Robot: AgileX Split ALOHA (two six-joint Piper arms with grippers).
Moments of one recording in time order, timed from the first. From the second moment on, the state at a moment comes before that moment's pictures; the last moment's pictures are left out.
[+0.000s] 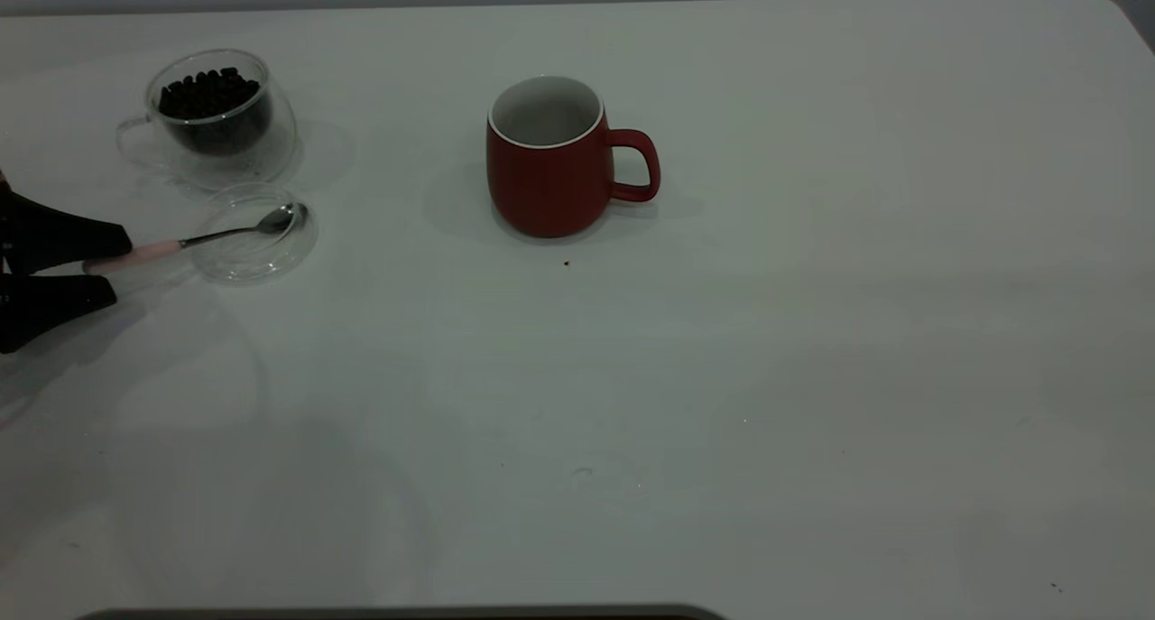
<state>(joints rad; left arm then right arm) 0.55 2.48 -0.88 -1.79 0.87 1.75 0.10 0.03 -0.47 -0.02 1.12 0.01</state>
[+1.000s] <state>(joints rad) 0.49 2.48 -0.91 -1.79 0.84 1.73 0.10 0.03 -0.47 -0.02 1.12 0.01</state>
